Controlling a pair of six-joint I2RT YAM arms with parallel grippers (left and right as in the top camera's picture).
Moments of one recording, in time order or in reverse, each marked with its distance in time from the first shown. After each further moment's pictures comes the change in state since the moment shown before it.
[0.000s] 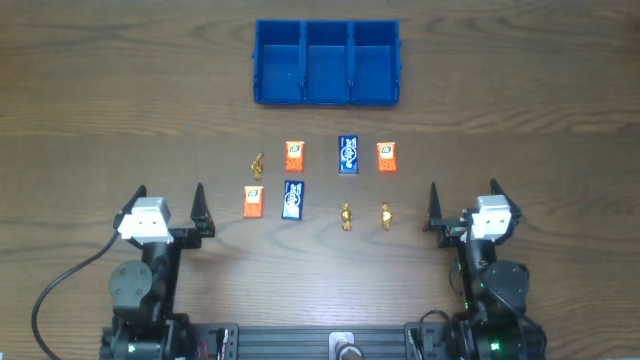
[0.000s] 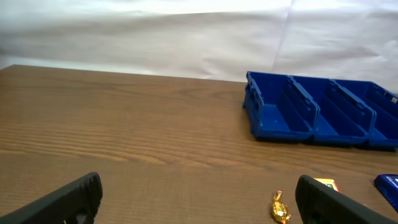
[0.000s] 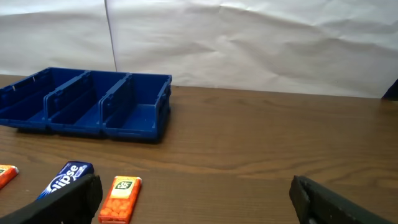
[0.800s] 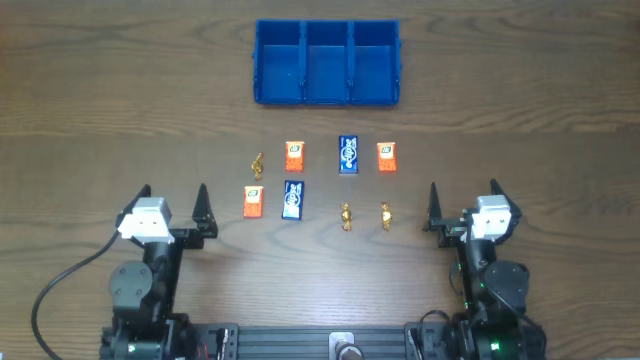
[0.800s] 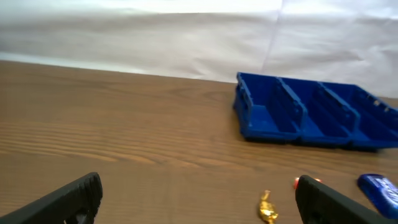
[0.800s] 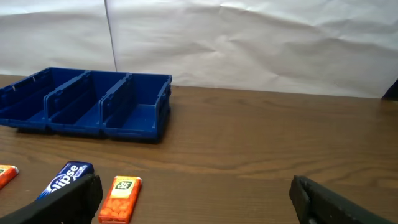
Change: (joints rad) left arm 0.000 0.006 0.005 0.000 0.050 -0.047; right arm 0.000 0.000 0.000 0.000 0.000 0.000
